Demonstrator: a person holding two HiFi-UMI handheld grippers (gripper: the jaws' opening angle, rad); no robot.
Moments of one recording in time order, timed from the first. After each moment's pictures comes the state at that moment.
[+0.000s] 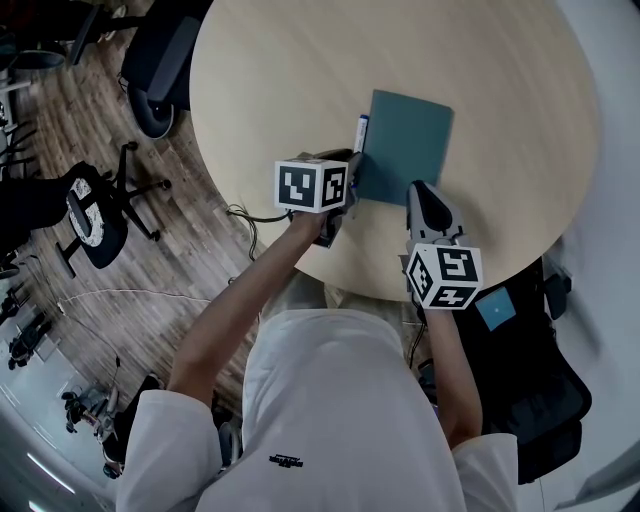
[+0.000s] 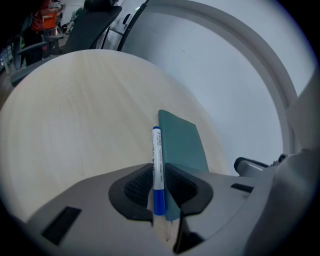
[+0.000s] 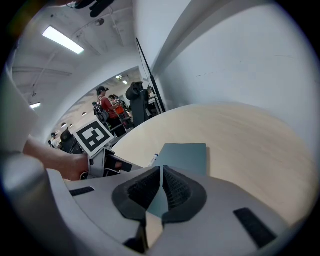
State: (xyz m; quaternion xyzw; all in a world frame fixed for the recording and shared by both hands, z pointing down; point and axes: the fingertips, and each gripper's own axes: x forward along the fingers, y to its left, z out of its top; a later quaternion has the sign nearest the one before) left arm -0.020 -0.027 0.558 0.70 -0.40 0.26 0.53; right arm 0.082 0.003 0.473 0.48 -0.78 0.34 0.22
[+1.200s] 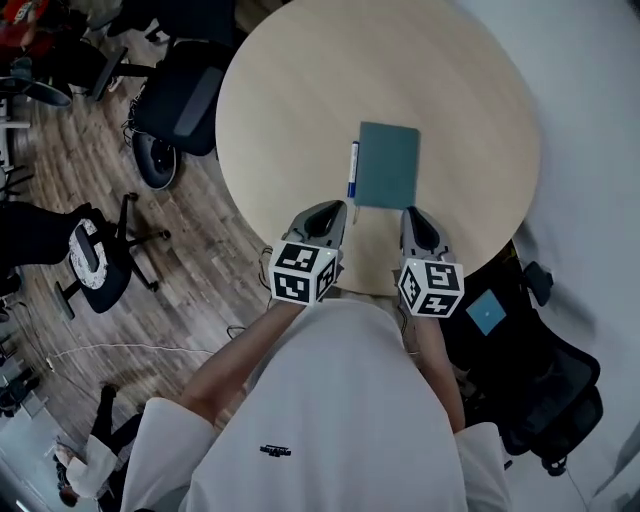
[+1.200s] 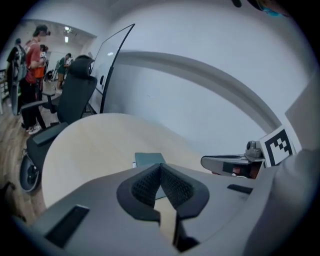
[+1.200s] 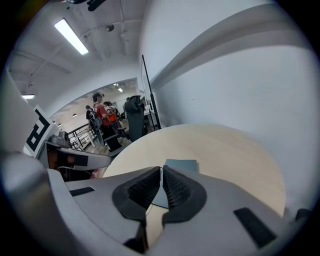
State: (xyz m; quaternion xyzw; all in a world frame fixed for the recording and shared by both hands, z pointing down) left arm -0.053 0.065 0.349 0.82 -0.43 0.17 0.33; right arm 0.073 0.072 0.350 0.56 -0.76 0.27 0.19
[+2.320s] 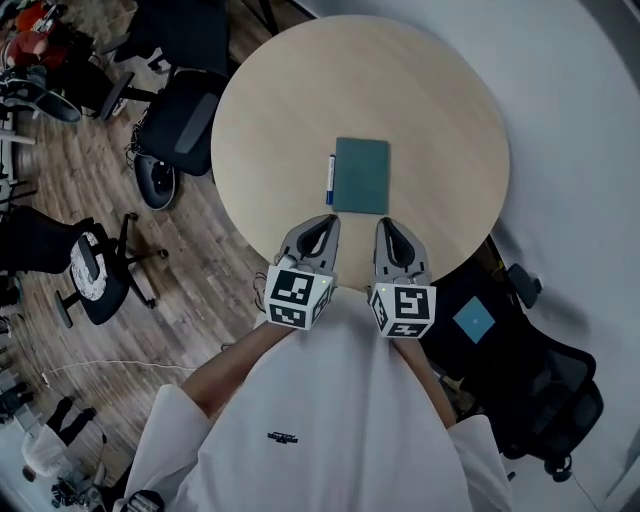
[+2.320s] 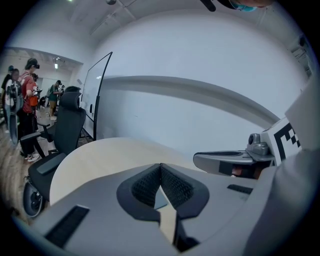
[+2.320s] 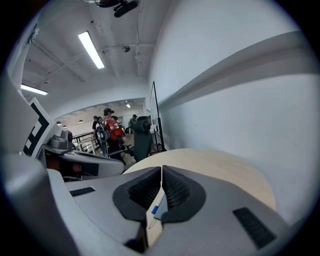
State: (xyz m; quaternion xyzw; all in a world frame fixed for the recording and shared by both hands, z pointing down) left arm -0.006 0.108 0.248 0.86 -0.45 0.15 0.21; right arm 0.078 0.114 0.242 0.57 -0.79 0.17 0.12
